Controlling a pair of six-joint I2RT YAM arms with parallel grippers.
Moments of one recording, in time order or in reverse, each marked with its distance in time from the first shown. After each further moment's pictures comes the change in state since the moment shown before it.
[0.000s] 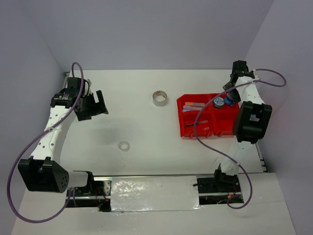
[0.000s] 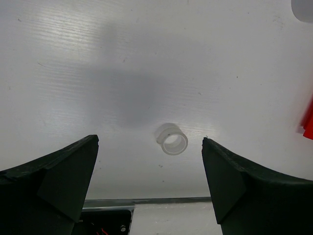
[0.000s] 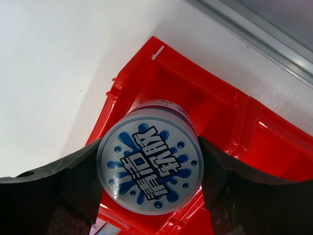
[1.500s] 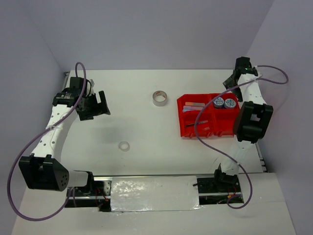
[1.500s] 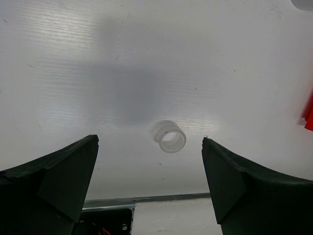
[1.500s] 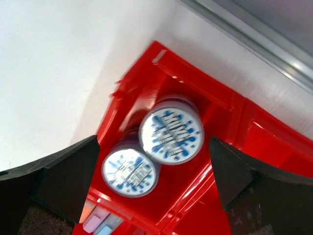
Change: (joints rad) left arm -0.018 0.025 0.001 0.003 0.024 0.021; right arm -0.031 0.010 0.062 -0.053 -0.053 0.000
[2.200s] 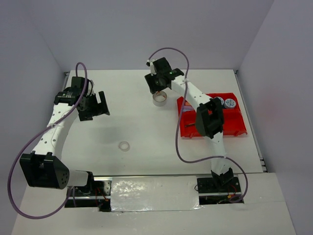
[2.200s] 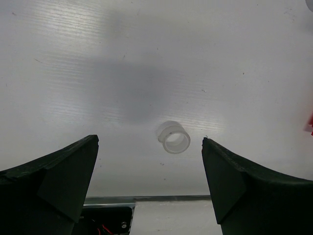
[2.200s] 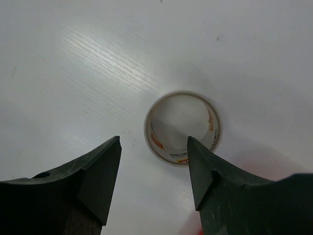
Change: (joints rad) left arm -0.006 0.023 0.009 -0.016 -0.043 -0.026; right arm 0.761 0.259 0.351 0.198 -0.348 -0.737
